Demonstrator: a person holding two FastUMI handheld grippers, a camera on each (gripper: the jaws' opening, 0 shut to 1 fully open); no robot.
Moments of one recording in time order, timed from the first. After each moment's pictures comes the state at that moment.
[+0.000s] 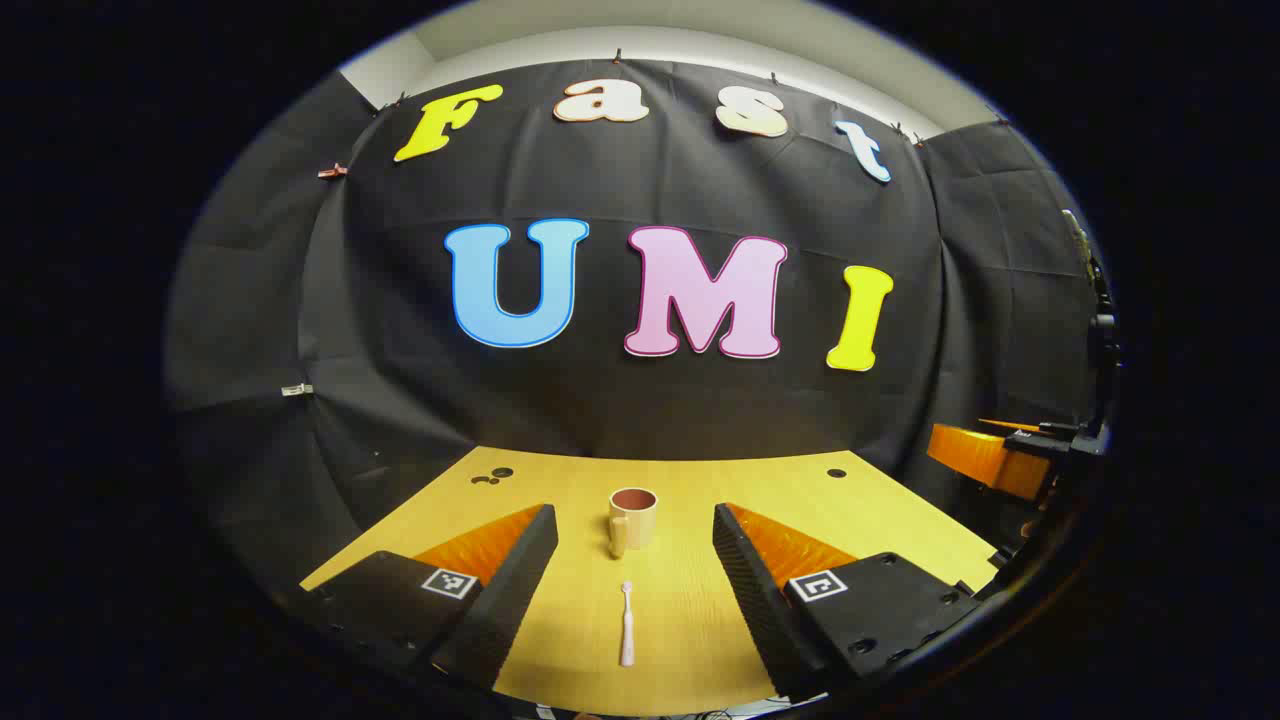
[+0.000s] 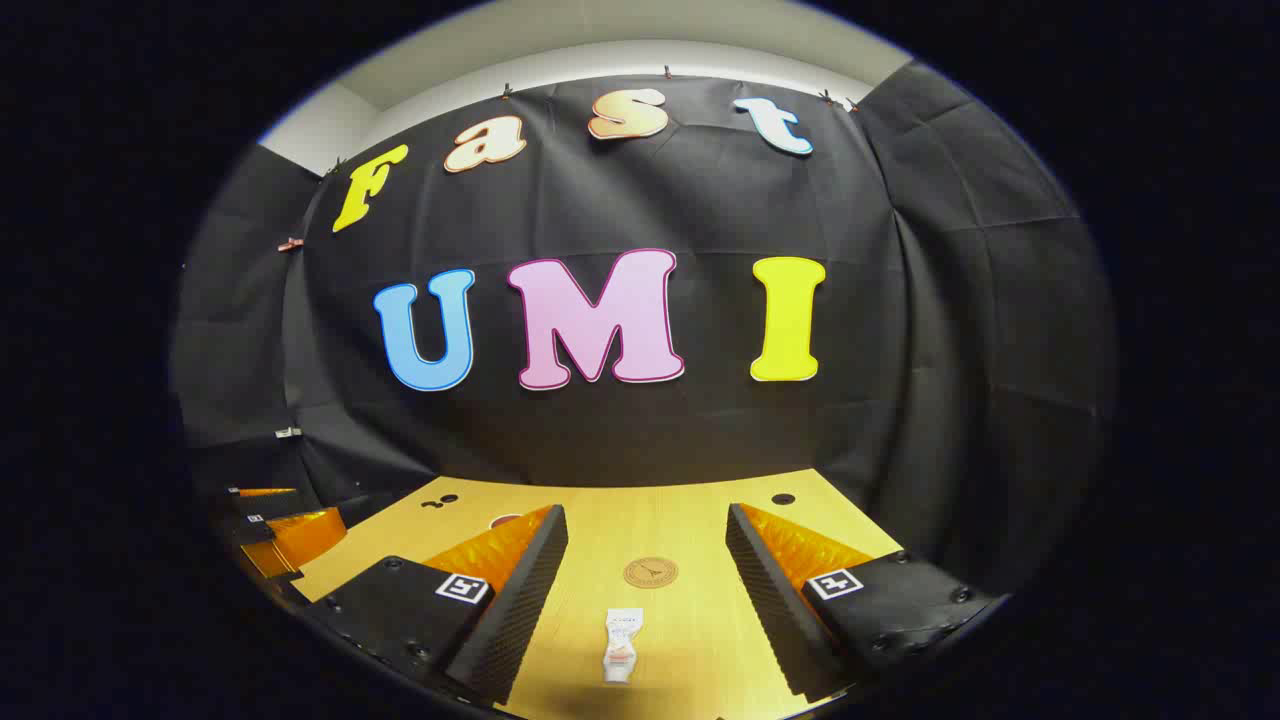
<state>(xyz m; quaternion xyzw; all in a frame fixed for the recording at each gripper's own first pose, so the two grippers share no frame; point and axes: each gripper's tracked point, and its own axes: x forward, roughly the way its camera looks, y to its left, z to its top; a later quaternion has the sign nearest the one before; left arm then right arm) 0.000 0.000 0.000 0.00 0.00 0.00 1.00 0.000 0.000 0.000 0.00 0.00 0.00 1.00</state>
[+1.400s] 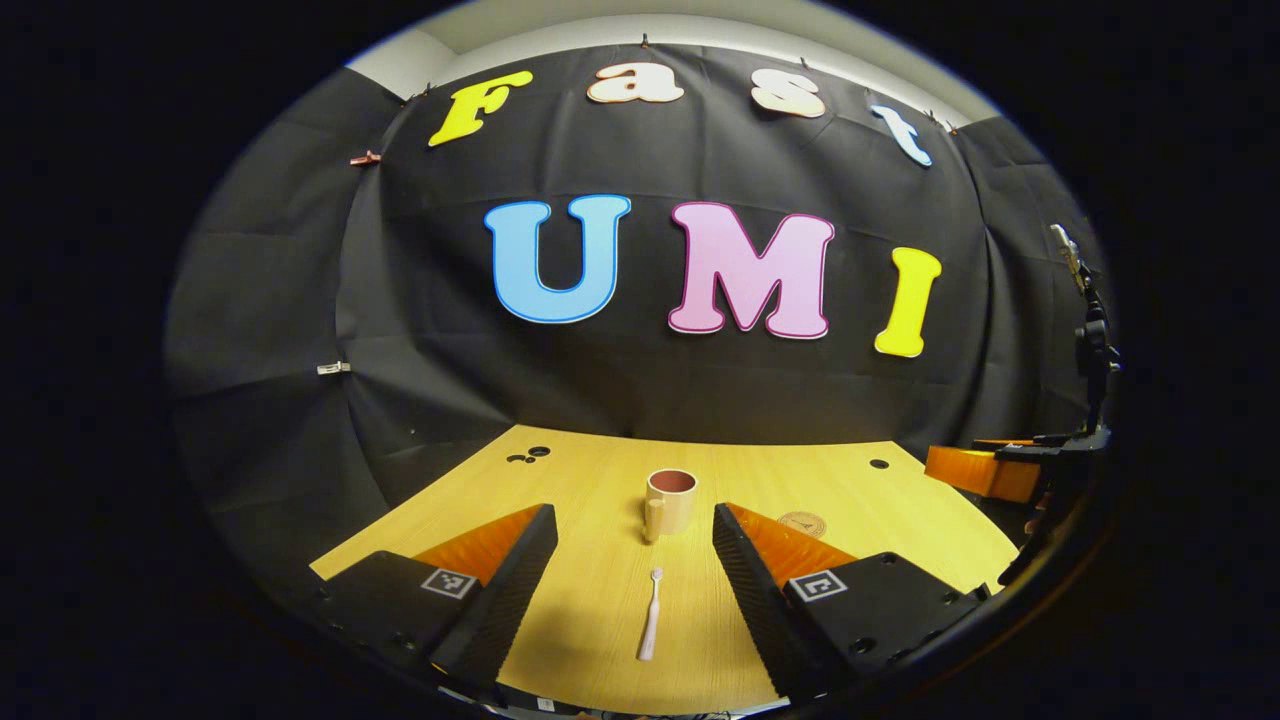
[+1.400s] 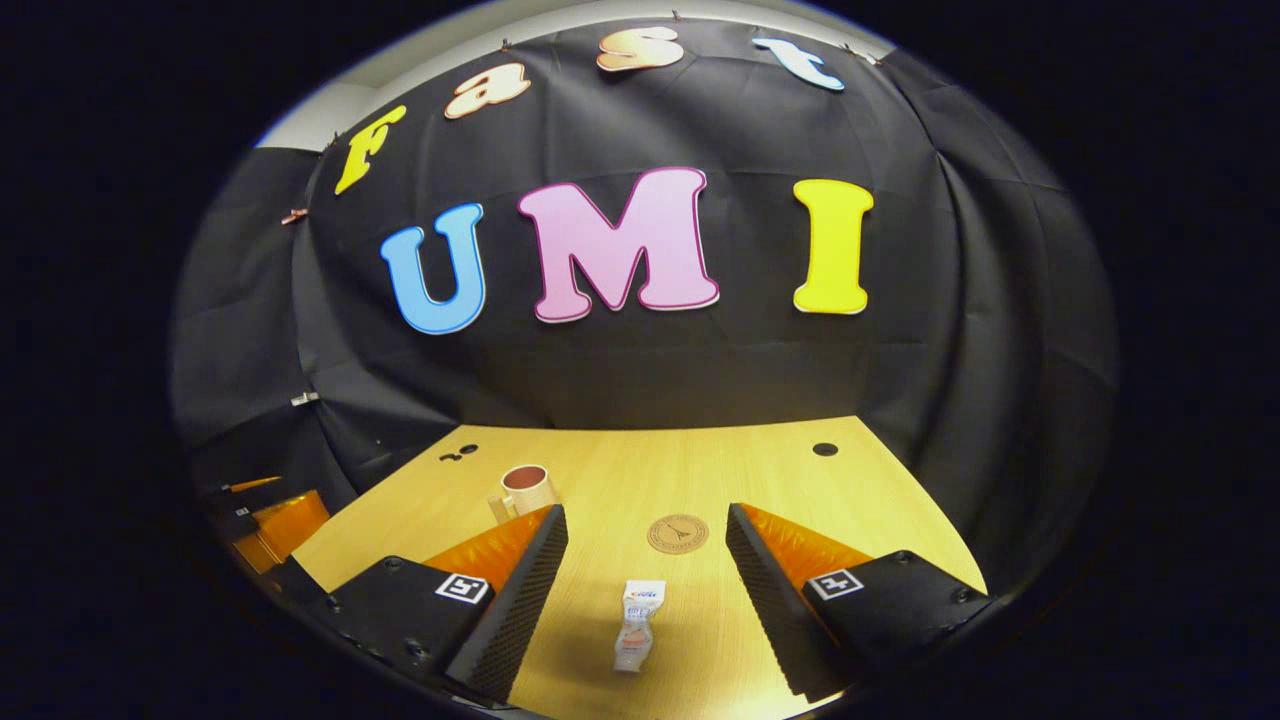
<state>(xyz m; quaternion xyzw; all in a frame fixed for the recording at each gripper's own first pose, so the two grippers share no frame) 0.012 0.034 -0.025 -0.01 0.02 0.08 1.00 0.053 0.013 -0.065 0.01 0.12 0.05 0.99</state>
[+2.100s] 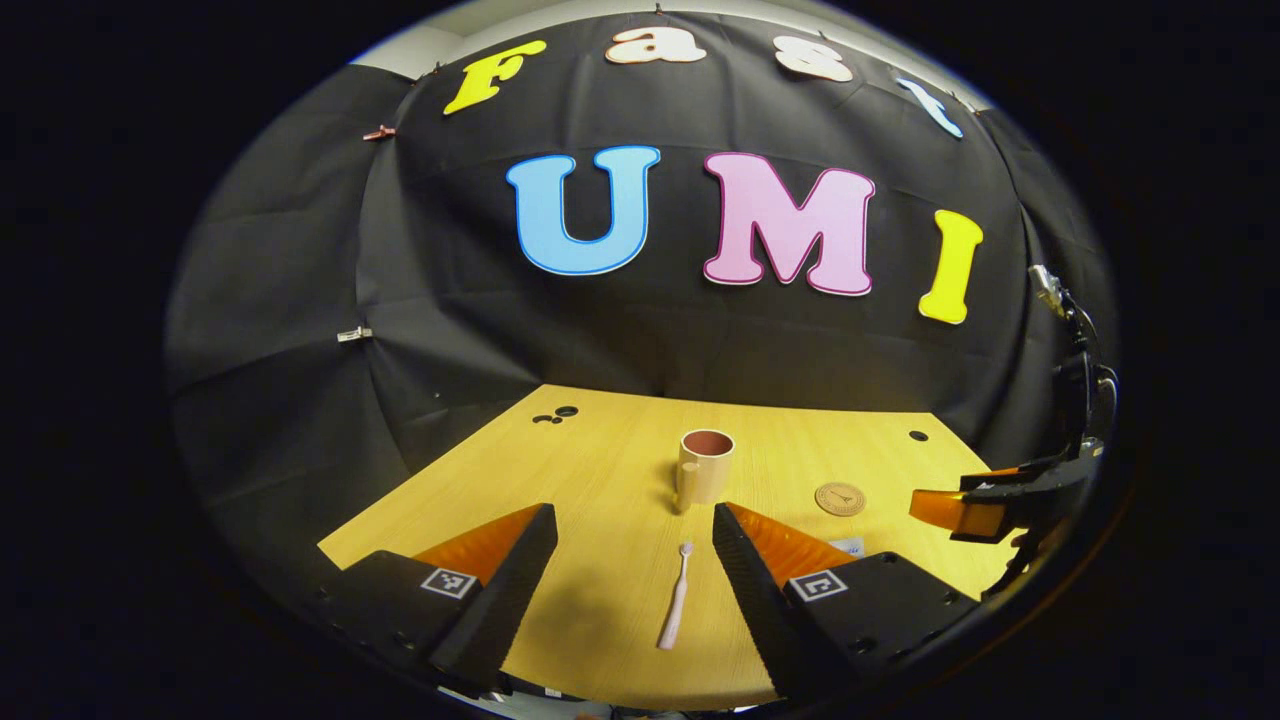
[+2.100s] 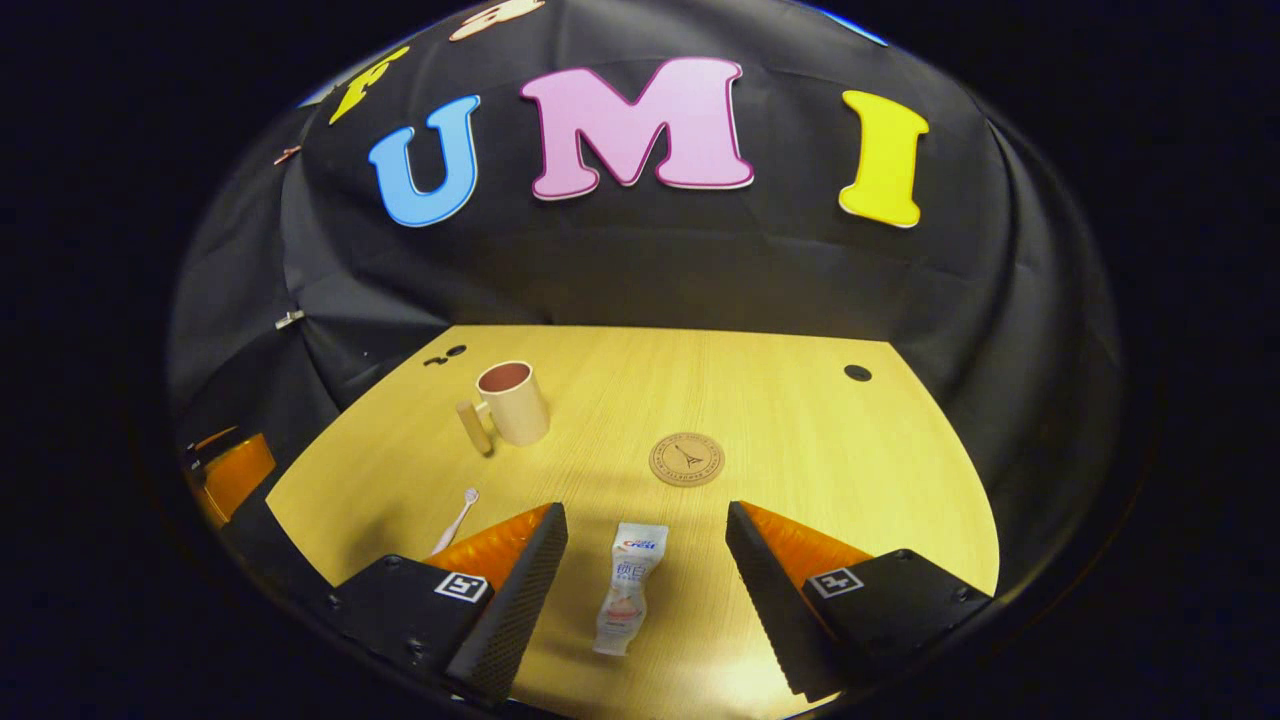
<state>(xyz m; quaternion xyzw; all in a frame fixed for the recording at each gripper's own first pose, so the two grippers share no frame) 0.038 0.054 -0.066 -0.02 0.09 0.13 0.99 0.095 0.021 -0.170 -0.03 0.26 0.07 0.96</state>
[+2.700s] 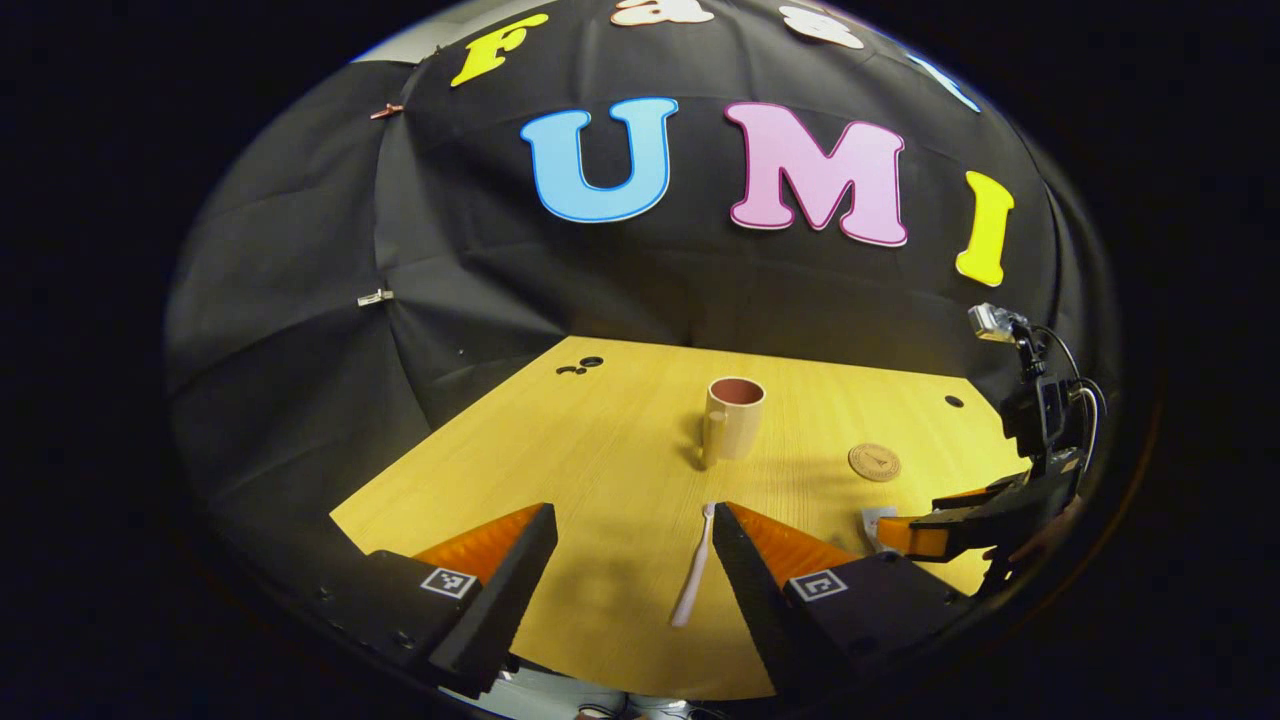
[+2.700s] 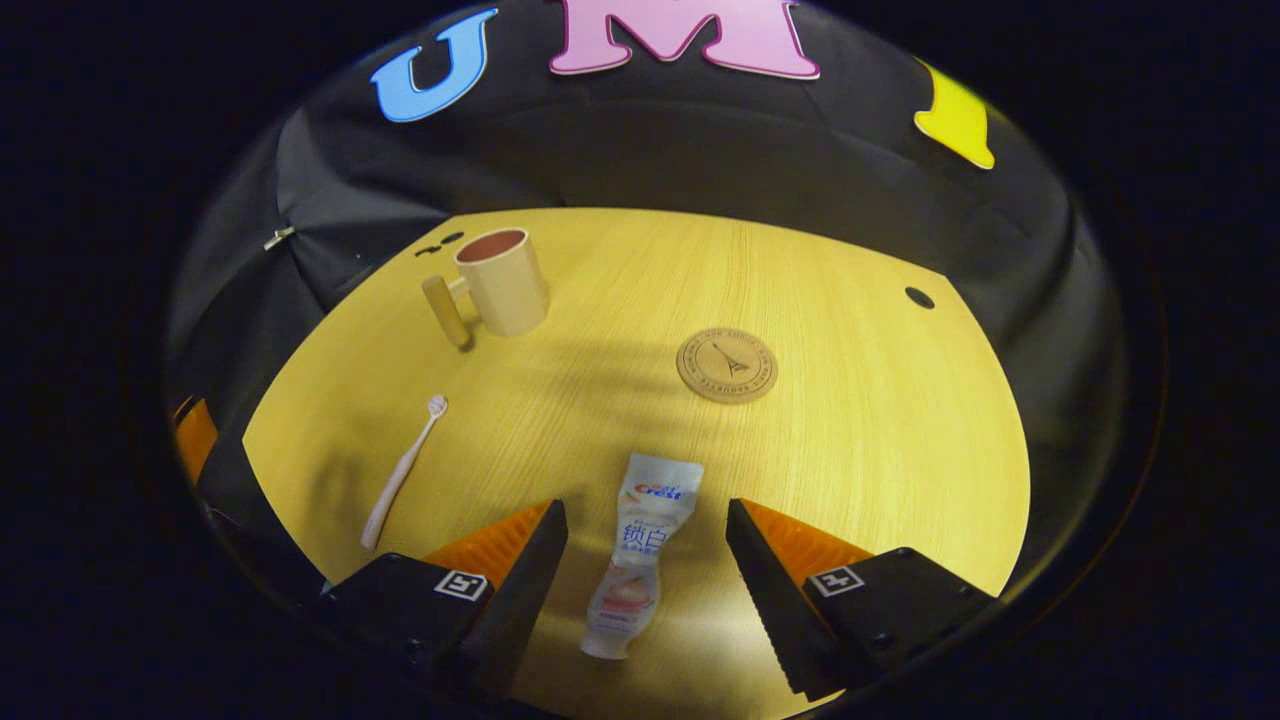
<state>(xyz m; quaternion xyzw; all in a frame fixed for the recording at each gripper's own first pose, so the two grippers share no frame) 0.040 0.059 -0.113 -0.02 0.16 0.17 0.97 0.105 0.034 -0.279 -0.07 0.41 0.09 0.90</state>
